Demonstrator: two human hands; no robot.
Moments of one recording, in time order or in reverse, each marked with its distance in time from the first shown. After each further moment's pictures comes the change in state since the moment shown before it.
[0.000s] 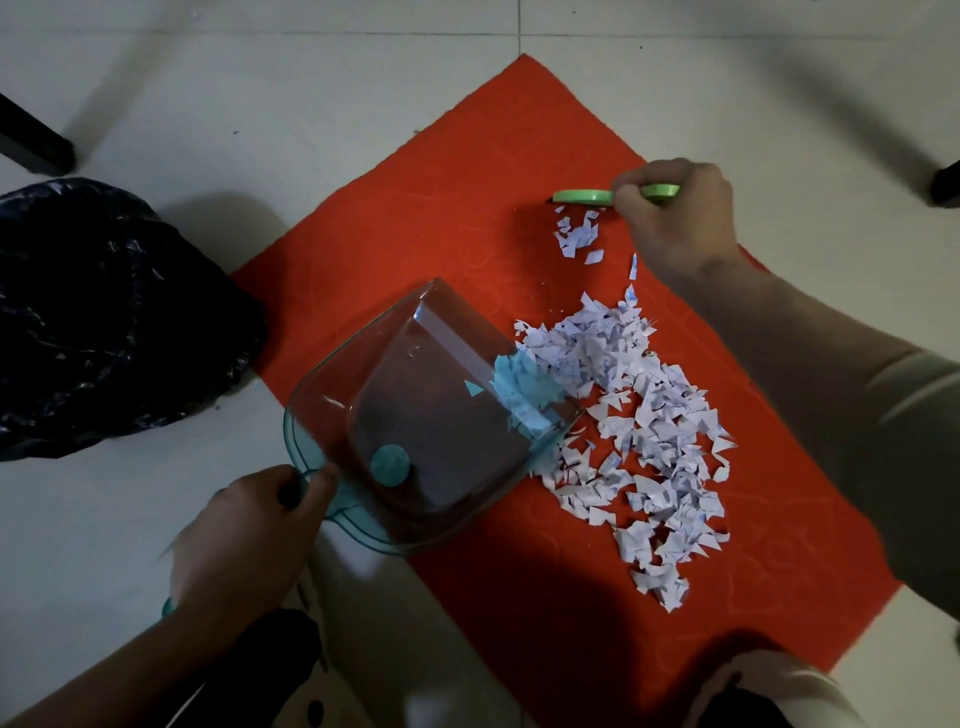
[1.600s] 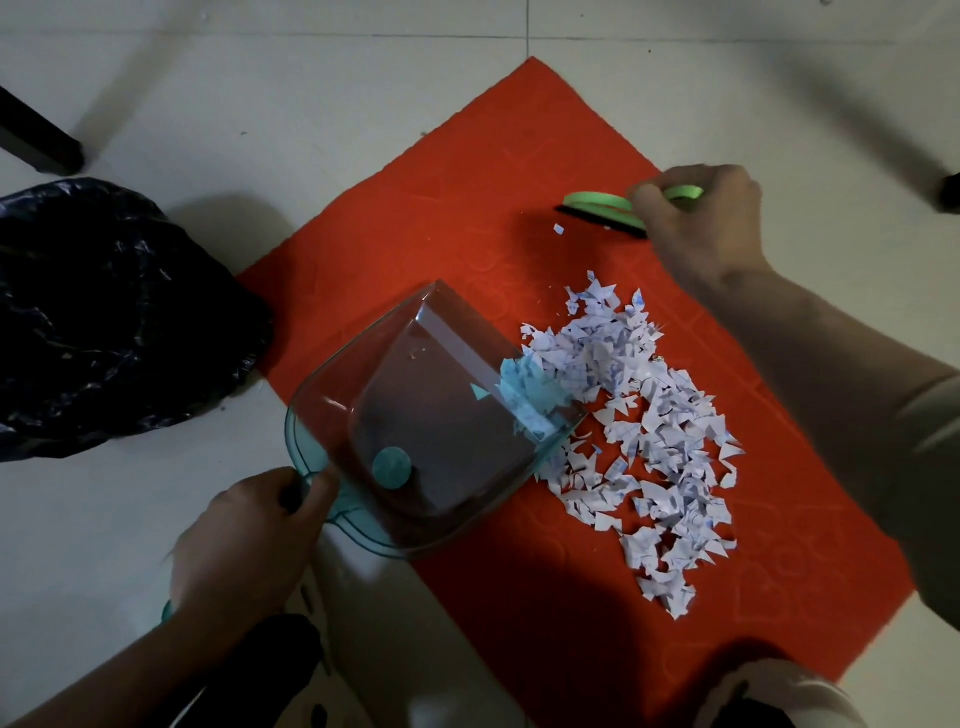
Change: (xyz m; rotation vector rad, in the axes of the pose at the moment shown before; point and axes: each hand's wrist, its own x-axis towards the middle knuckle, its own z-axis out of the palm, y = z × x) left_hand 0.006 -0.009 0.002 0.009 0.005 -0.002; right_hand -0.003 -0.004 -0.007 -0.067 0.035 0.017
